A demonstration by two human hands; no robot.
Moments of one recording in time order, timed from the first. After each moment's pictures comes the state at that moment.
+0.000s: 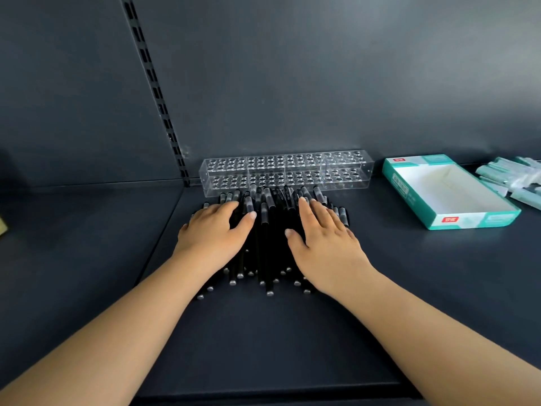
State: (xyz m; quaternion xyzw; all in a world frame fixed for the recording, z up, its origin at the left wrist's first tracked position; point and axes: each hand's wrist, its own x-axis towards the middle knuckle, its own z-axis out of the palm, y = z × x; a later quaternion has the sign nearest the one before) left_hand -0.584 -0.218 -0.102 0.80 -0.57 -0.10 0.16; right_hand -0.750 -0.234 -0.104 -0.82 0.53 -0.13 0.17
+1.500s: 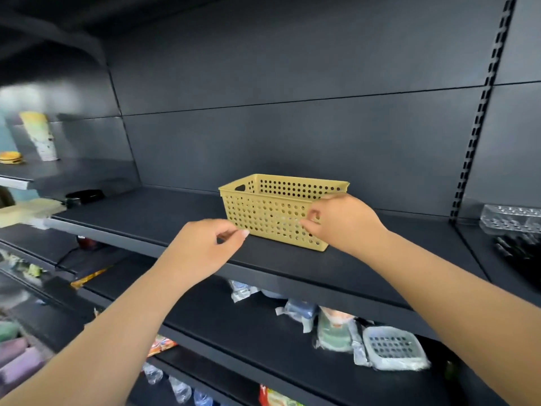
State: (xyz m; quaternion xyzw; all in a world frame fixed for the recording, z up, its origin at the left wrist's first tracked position) left_hand -0.226 0.196 -0.016 0.81 -0.50 0.05 0.32; right_hand -0.366 0.023 -0.003 -0.94 0.27 -0.20 -0.05
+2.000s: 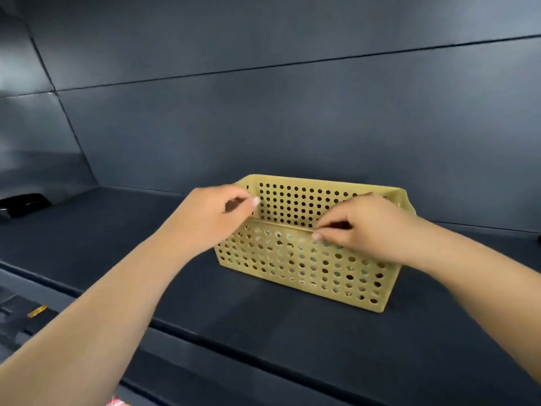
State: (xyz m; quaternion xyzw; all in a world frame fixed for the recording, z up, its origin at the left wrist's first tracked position) left_hand -0.076 0.044 -0.003 0.78 -0.55 0.06 0.29; right_hand -0.257 -0.072 -0.002 -0.97 0.21 -0.11 0.09
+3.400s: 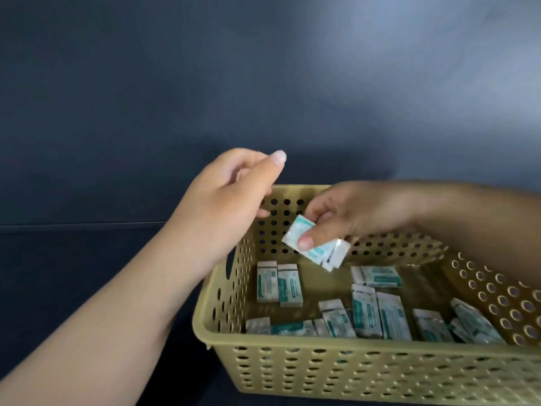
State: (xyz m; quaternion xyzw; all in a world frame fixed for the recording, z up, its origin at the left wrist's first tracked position) left_hand 0.035 -0.077 -0.018 0.61 -0.54 -0.27 0.52; right_hand -0.112 -0.158 -0.007 -0.82 0.38 0.04 0.43
